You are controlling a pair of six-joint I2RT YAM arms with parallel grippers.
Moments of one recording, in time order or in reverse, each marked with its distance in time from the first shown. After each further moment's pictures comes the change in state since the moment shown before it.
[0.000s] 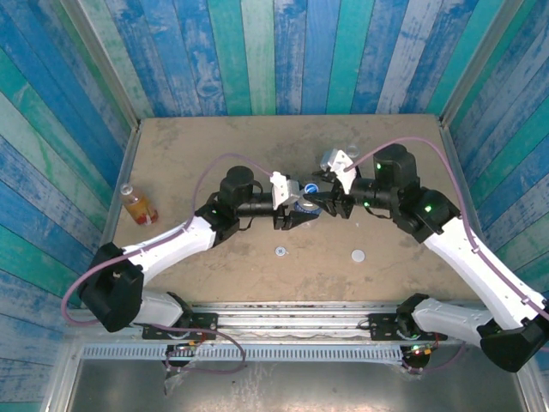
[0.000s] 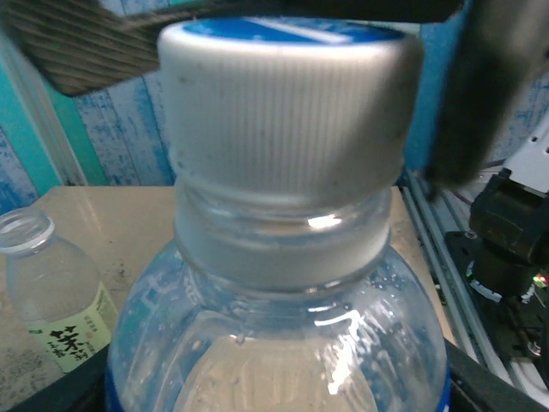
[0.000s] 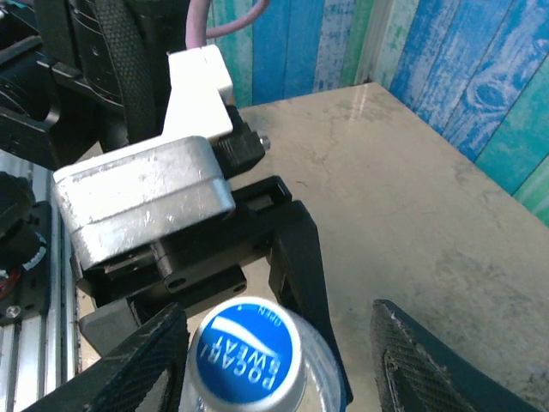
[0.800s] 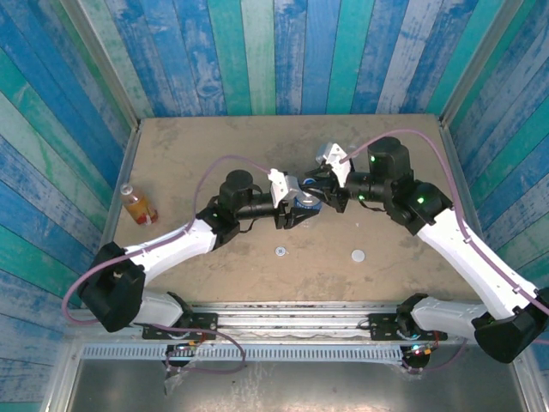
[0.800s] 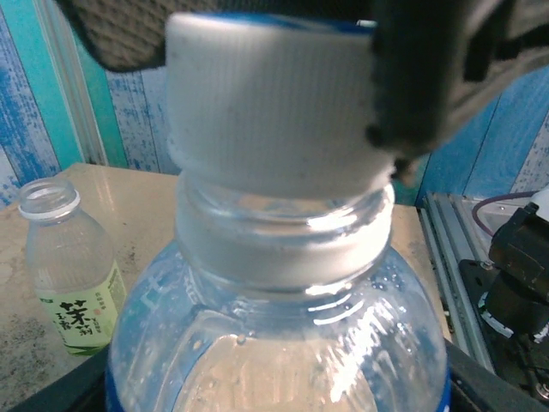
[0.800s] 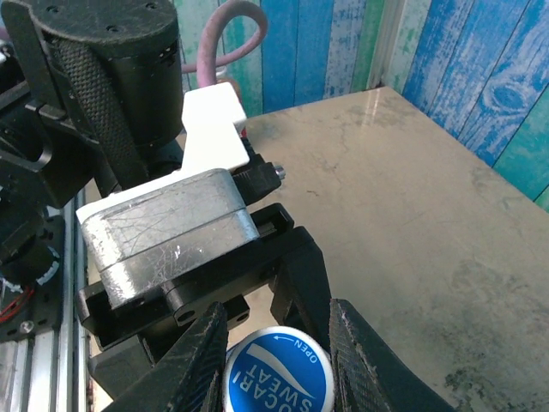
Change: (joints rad) left arm -0.007 -0.001 -0.044 0.096 -0.113 -0.145; right arm -0.006 0.061 0.029 0.033 -0.029 0.057
